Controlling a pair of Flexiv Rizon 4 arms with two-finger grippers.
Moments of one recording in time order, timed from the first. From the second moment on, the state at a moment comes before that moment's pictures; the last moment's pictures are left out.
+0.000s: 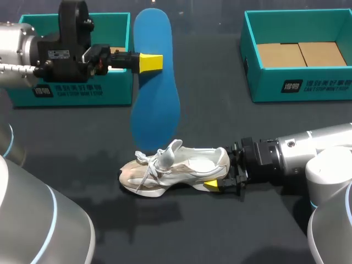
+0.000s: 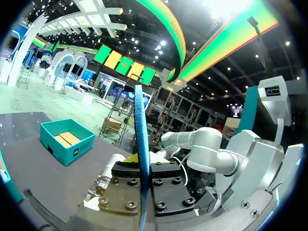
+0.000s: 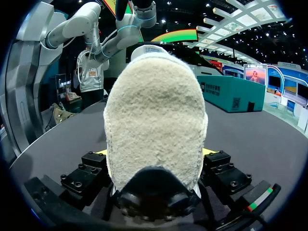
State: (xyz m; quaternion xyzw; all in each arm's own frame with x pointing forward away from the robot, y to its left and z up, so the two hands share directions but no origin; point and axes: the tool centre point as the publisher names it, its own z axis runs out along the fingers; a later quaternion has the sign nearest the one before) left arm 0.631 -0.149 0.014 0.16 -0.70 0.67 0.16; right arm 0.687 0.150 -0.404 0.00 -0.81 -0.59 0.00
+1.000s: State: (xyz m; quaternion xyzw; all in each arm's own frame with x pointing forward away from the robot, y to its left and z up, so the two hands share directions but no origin) left arm 0.607 -0.128 0.000 0.16 -0.70 0.68 0.16; right arm 0.689 0.146 -0.407 -0.02 -0.82 -0.57 0.01
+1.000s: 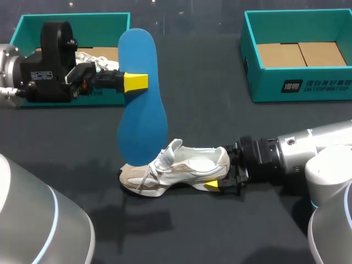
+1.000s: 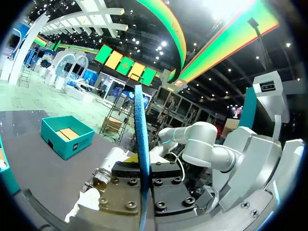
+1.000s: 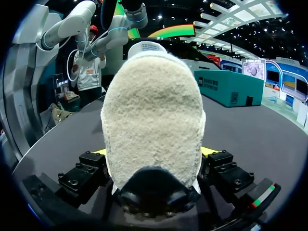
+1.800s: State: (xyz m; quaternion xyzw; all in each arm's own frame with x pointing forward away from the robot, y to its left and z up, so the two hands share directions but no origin) left arm 0.607 -0.128 0.001 0.16 -0.70 0.68 0.16; right arm 0.684 0.099 -0.357 -0.11 -0.91 -0.40 0.03
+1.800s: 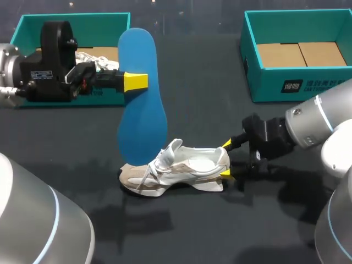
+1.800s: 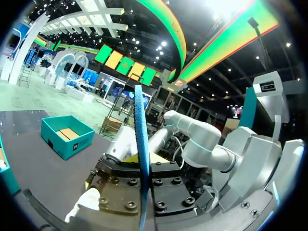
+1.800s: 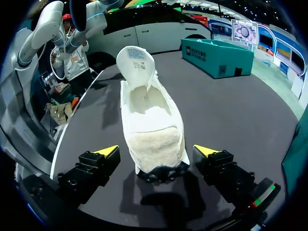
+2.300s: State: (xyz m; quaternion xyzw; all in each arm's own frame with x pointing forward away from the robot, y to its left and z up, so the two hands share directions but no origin) left arm 0.607 -0.128 0.001 0.16 -0.70 0.68 0.16; right arm 0.676 0.109 -0.331 -0.08 -0.95 -0.30 0.01
